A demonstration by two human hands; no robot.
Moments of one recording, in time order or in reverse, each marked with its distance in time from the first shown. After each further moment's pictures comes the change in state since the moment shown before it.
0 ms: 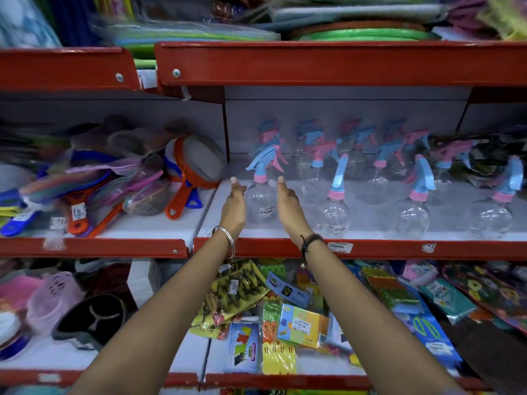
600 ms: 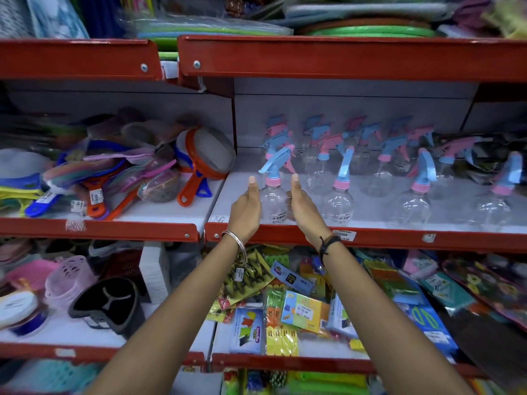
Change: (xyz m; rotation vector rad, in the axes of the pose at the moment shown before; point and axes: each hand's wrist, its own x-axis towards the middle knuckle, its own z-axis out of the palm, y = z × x) left_hand -0.064 0.014 -0.012 0.190 0.012 0.136; right_hand -0.022 0.011 -0.009 -0.033 -0.092 0.046
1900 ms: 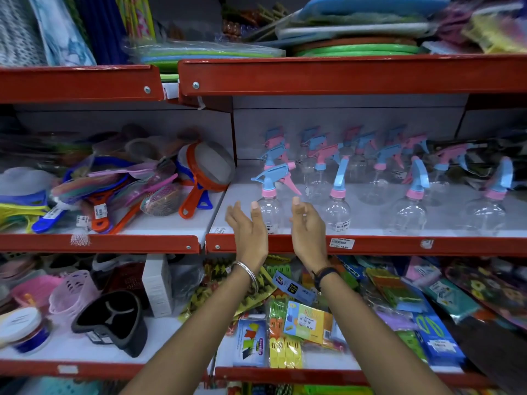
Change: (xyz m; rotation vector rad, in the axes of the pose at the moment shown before) left_hand -0.023 -0.018 0.019 -0.064 0.194 0.139; right_hand -0.023 0.028 0.006 -0.014 0.332 -0.273
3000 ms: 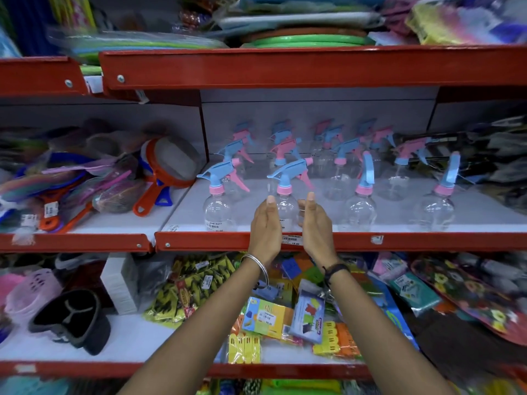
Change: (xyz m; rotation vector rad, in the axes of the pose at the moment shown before) left_hand -0.037 0.029 0.115 -0.096 -0.225 0.038; right_hand 0.032 0.040 -0.107 0.084 -0.010 0.108
